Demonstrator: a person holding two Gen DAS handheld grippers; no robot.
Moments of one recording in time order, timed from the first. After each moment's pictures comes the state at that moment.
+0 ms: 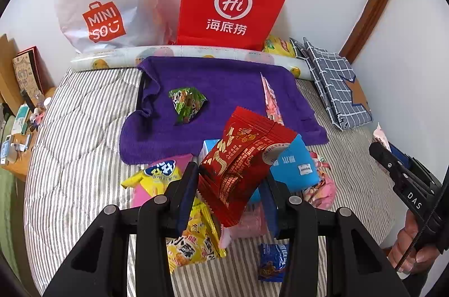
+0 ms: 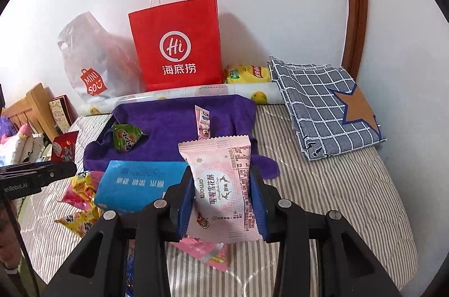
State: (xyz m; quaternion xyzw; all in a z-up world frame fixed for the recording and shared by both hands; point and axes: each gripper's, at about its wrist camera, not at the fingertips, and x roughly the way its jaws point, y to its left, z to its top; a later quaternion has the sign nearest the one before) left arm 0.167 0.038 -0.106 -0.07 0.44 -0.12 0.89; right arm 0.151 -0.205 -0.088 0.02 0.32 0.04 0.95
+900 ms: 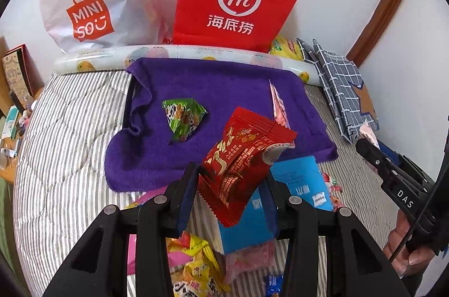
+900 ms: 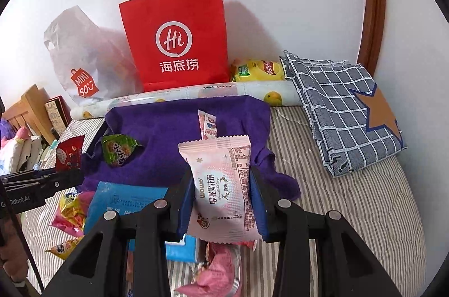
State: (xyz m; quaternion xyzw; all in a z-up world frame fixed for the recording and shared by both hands) left arm 0.222 0.040 -0.125 -0.08 0.45 -0.13 0.88; right arm 0.217 -0.194 -0.104 0.02 0.34 0.05 0.94
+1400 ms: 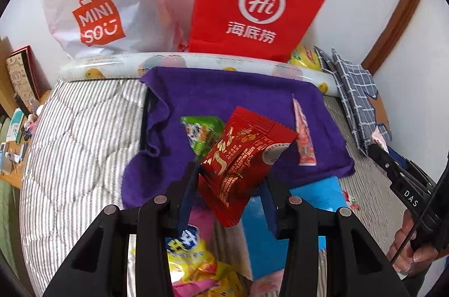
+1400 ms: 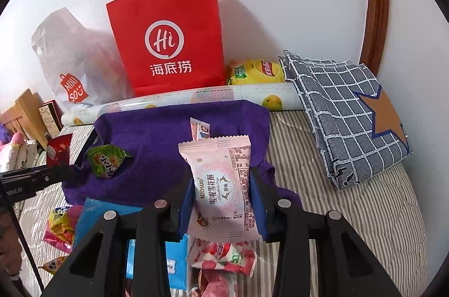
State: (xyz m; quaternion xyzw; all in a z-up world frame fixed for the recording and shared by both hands) left arm 0.252 0.064 -0.129 -0.08 0.45 -0.10 0.88; right arm 0.249 -0.199 -0.112 0.03 0.34 0.05 0.94
